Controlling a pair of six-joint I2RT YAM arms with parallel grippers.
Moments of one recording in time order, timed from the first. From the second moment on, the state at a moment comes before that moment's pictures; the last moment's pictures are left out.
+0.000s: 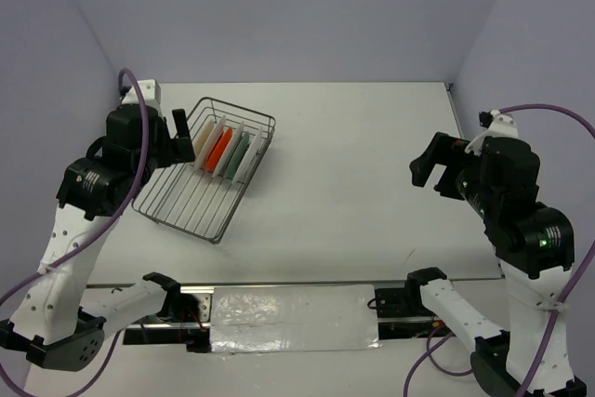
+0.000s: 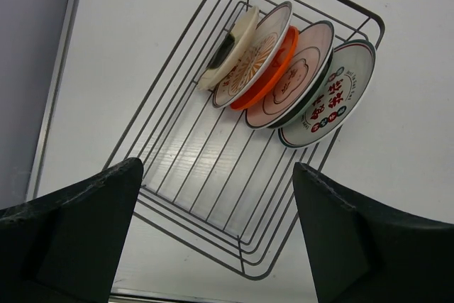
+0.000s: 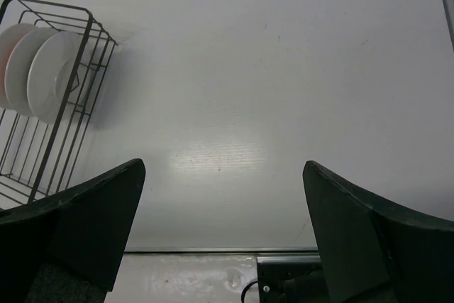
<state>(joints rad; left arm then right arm) -0.36 1.03 1.49 -1.03 -0.43 -0.32 0.19 0.83 1.53 -1.21 0.11 0.38</state>
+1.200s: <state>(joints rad) -0.59 1.64 1.67 -0.85 -0.26 -0.14 0.19 0.83 1.73 -1.35 0.16 0.42</state>
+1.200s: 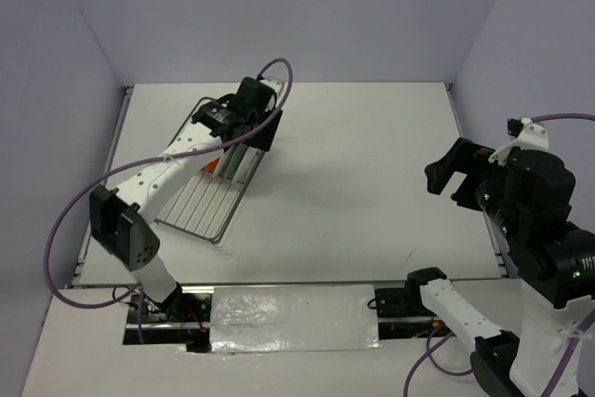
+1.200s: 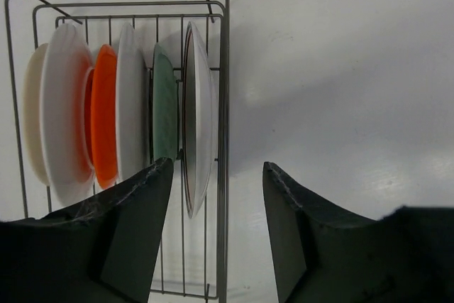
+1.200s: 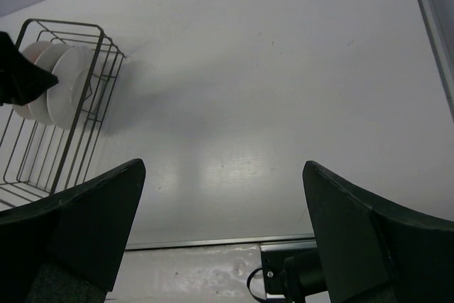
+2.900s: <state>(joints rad) -1.25 1.31 1.12 -0.09 -0.52 0.82 0.16 1.19 1.56 -0.95 -0.48 0.95</state>
